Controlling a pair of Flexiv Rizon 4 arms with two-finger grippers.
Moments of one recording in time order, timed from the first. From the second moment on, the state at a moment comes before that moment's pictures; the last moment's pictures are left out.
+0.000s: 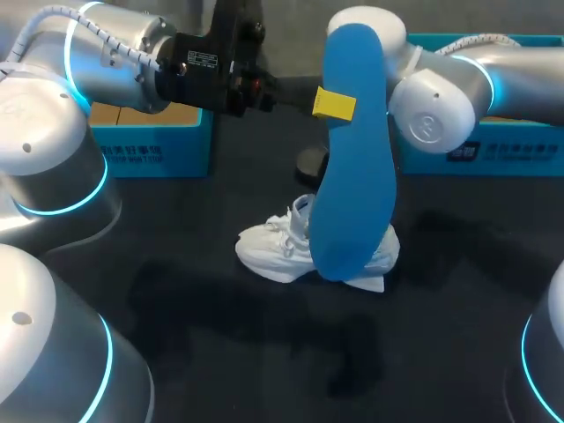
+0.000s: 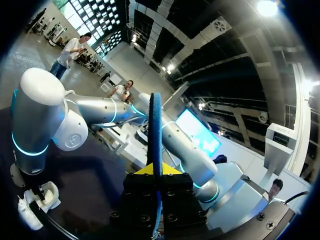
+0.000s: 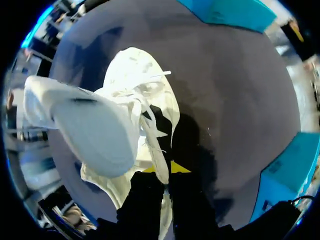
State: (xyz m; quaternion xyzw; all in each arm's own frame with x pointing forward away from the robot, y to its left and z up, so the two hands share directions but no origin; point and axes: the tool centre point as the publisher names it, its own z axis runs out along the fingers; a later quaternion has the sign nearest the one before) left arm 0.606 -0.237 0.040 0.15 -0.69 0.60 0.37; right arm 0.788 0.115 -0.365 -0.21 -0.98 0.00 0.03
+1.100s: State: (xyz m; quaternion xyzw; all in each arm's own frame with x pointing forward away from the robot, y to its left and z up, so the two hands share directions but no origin) left arm 0.606 -0.237 0.040 0.15 -0.69 0.60 0.37; right arm 0.785 0.135 -0.321 -0.65 -0.74 -0.12 0.11
